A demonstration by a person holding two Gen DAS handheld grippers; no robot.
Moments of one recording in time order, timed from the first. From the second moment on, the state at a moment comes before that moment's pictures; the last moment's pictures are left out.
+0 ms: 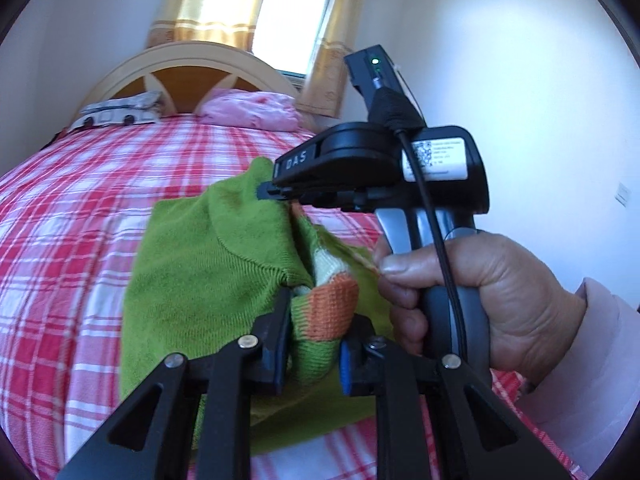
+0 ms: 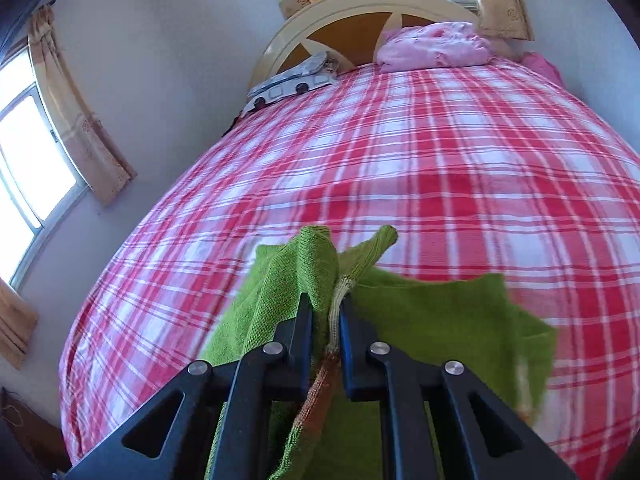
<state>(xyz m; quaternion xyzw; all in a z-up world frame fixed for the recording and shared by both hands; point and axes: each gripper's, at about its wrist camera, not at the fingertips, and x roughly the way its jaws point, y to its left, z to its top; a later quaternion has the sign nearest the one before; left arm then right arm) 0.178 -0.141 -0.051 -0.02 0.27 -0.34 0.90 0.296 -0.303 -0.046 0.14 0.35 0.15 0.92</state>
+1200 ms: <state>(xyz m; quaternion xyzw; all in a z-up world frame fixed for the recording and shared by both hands) 0.117 -0.117 -0.073 0.01 0.34 -0.38 0.86 0.154 -0.390 -0.070 0.11 0.32 0.03 0.94</state>
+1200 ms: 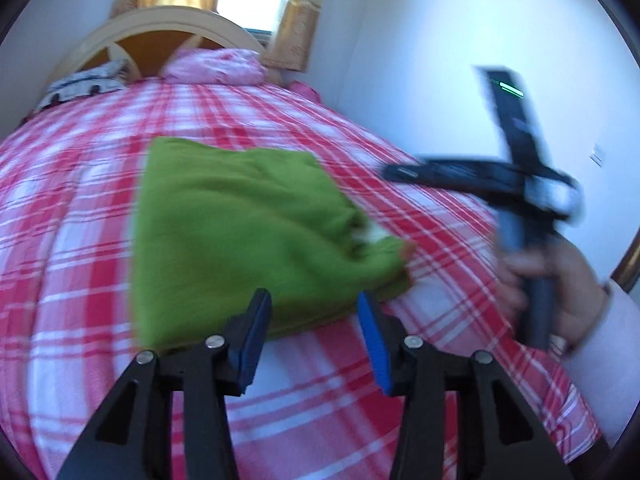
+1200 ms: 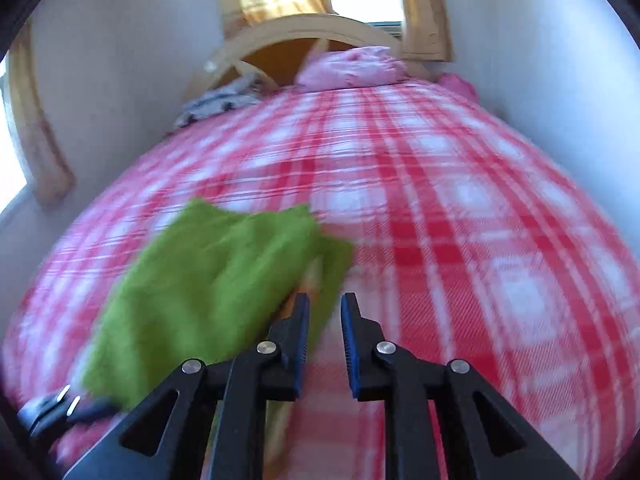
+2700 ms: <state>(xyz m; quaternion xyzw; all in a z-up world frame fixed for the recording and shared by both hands) 0.184 -0.077 -0.105 -0.02 0.41 -0.27 0.87 0.150 -0.340 -0.106 0.11 0.38 0.06 0.92</state>
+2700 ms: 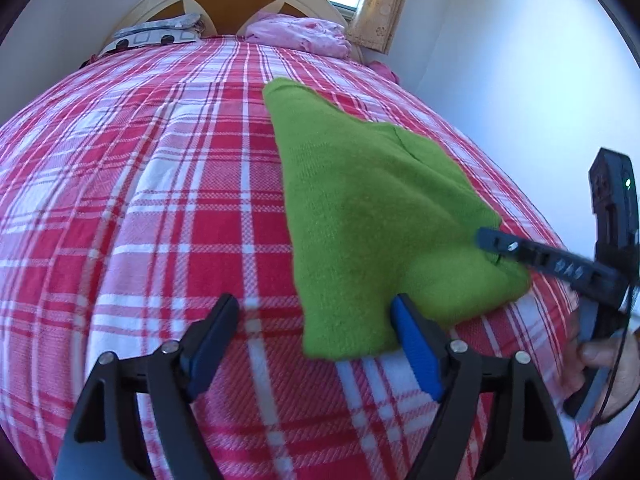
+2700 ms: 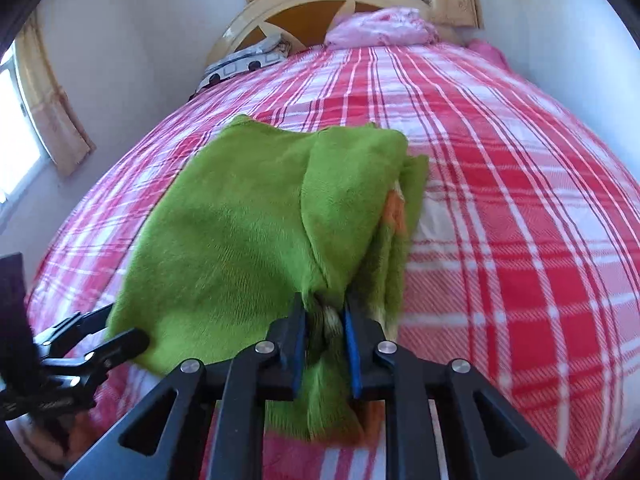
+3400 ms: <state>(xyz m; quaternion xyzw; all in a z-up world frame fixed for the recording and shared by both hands) 0.287 -0.141 -0.109 -0.02 0.43 -0.21 0.88 0.324 -0.365 -0.117 0.04 0.41 0.00 0.91</state>
